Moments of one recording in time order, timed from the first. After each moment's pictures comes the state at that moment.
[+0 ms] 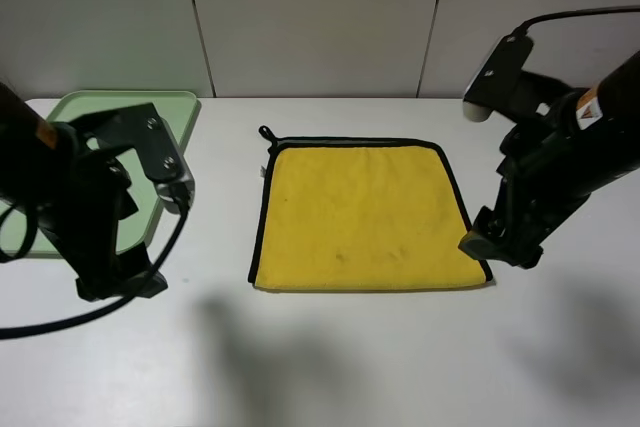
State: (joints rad) left arm -0.56 1.34 -0.71 -0.04 0.65 0.58; right arm 0.55 1.32 -0.76 -0.03 0.71 -0.50
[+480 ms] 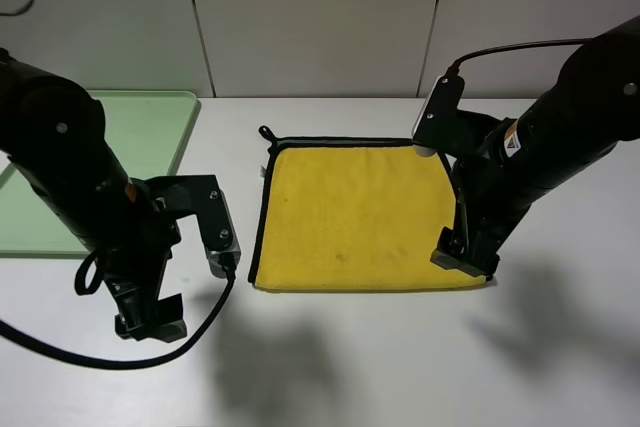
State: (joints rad) left arm -0.63 1.59 -0.72 -0.04 0.59 0.65; right arm 0.57 1.49 -0.76 -0.08 0.56 -0.61
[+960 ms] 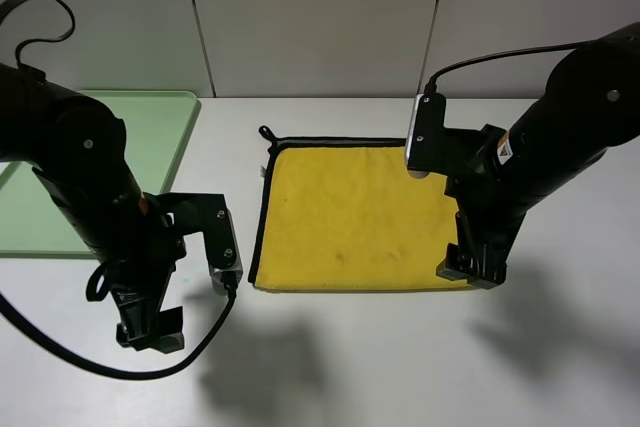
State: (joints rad) left arm -0.63 1.67 -0.72 -0.04 0.58 0.71; right arm 0.57 1.52 -0.76 -0.03 0.56 -0.78
